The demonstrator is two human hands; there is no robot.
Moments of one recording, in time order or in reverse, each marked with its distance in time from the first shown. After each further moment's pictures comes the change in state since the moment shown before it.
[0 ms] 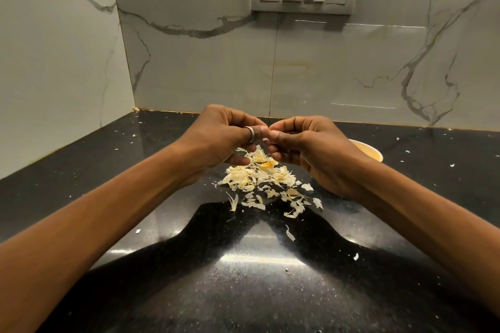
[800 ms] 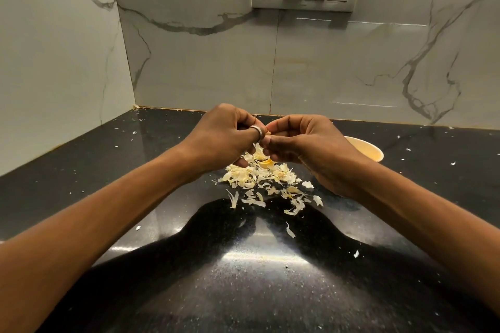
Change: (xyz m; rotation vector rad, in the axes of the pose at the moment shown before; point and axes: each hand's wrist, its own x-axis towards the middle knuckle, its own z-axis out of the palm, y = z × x) left_hand 0.000 -0.004 0.003 0.267 -0.026 0.138; right_hand 0.002 0.005 -0.001 -0.102 -0.032 -0.051
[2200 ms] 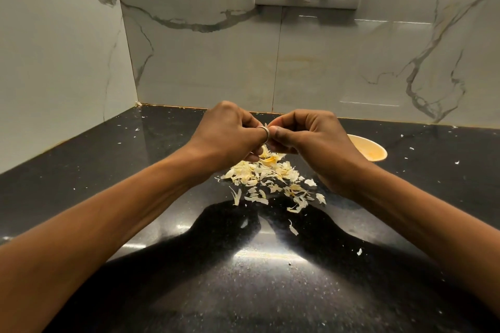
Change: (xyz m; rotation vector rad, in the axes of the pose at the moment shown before) left_hand -0.005 0.004 0.005 0.038 0.103 -0.019; right_hand -0.002 0.008 0.002 -0.179 0.111 -0.163
